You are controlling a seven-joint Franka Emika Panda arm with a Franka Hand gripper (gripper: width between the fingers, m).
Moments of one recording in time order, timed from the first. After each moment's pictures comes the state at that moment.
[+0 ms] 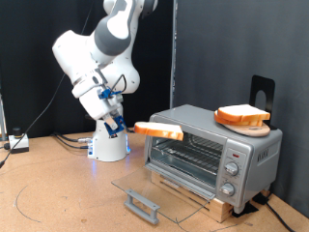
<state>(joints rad) -0.83 -0.49 0.40 -2.76 1.05 2.17 -1.51</state>
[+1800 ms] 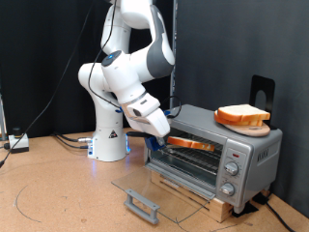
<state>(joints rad) -0.67 -0.45 0.67 -2.79 1.02 2.25 -1.74</state>
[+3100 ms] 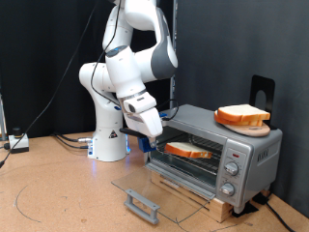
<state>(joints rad) -0.75 -0.47 0.74 -2.77 0.96 2.35 -1.60</state>
